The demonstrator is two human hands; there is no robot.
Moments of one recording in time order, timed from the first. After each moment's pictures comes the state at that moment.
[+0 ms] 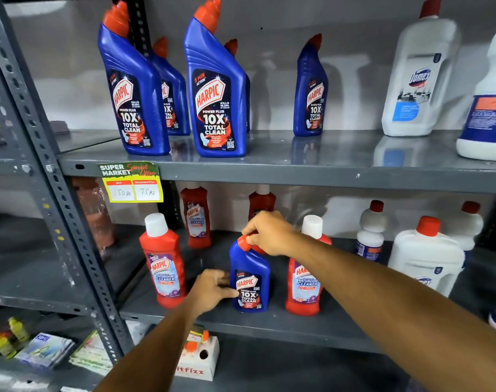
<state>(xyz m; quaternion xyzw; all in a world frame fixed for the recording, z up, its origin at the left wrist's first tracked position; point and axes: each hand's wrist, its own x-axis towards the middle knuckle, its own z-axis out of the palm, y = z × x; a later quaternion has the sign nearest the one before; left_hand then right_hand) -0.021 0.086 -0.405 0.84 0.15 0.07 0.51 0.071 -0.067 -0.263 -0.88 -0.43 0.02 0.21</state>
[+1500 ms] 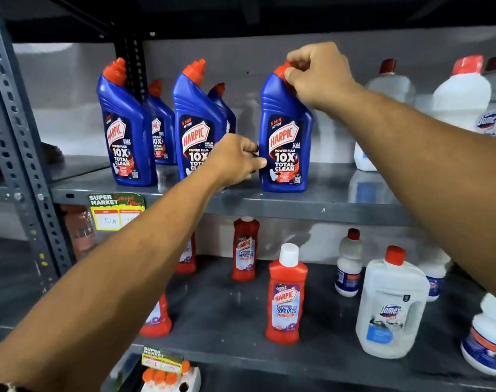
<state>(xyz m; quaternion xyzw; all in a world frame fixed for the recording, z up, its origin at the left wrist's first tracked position) 0.003 -0.013 -0.082 0.85 0.04 0.25 0.46 0.096 -0.146 0.017 -0.77 -0.33 -0.37 0.40</state>
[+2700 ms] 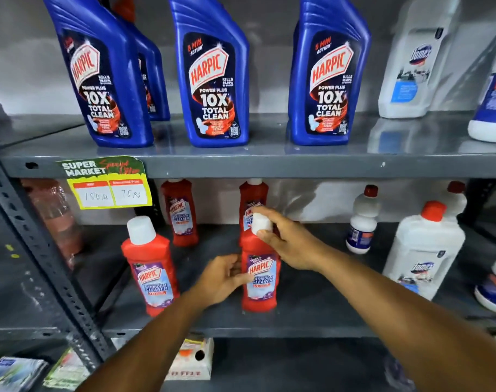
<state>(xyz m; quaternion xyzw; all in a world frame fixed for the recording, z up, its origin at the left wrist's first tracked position) 0.009 0.086 -0.386 0.83 0.02 0.04 0.55 0.075 -0.094 -0.296 -0.81 -0.39 0.10 0.42</state>
